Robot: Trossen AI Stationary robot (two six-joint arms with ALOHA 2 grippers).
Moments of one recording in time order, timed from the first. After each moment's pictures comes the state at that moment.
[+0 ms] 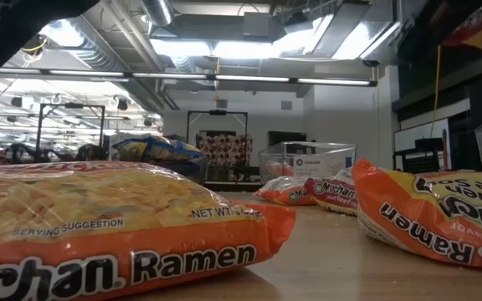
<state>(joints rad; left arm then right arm) -0.28 2.52 2.36 -0.14 -0.22 -0.81 -0.47 0.66 1.19 -1.26 0.19 0.10</state>
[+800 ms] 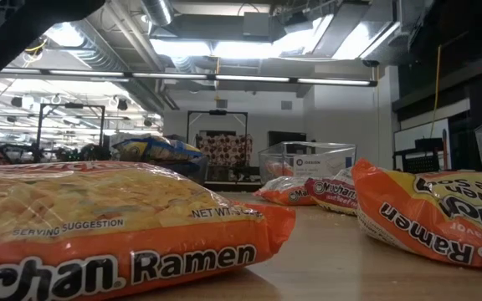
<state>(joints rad) -0.25 2.52 2.34 -0.06 -0.08 -0.64 -0.47 0.66 1.19 -1.25 0.19 0.13</state>
